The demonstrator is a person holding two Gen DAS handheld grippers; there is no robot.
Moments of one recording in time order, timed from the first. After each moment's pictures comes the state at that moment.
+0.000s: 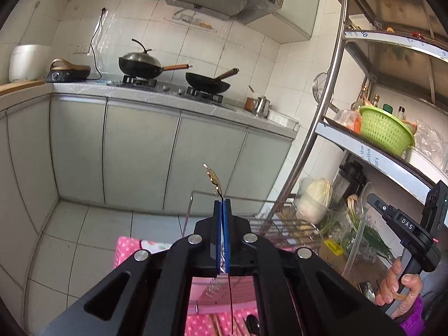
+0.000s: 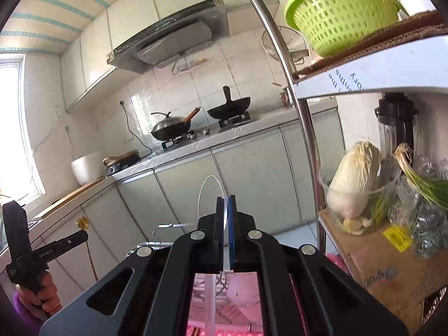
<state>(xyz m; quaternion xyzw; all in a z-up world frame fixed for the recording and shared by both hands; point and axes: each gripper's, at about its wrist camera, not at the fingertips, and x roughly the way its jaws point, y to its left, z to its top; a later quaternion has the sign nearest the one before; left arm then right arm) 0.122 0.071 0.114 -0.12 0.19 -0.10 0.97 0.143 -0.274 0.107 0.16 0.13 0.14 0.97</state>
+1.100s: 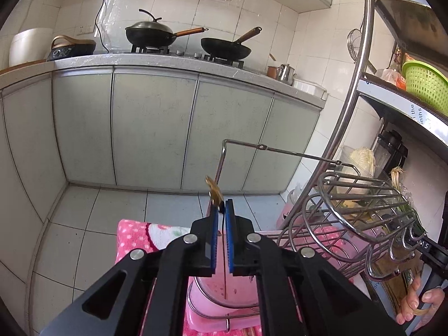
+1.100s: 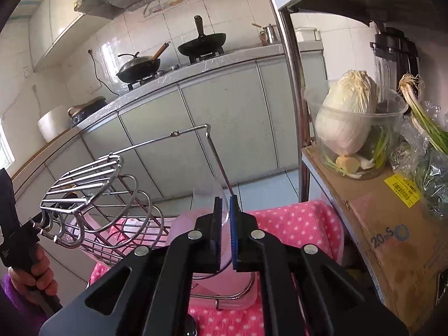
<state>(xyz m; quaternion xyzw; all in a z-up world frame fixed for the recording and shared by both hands) 0.208 0.064 0.003 -0.10 0.27 -0.07 0.95 0.201 -0.254 0.002 0.12 0.28 0.10 0.95</state>
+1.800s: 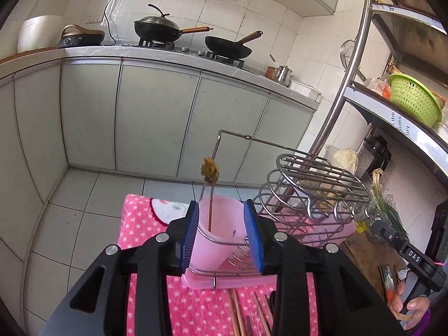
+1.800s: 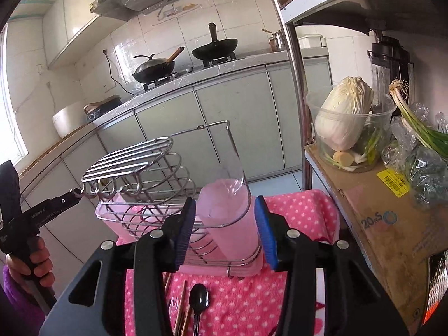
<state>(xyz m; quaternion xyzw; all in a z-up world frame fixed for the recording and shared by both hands) 0.138 0.071 0.027 -0.13 0.28 -0.08 0.95 0.131 -0.255 0.018 0.12 0.27 0.13 0.95</state>
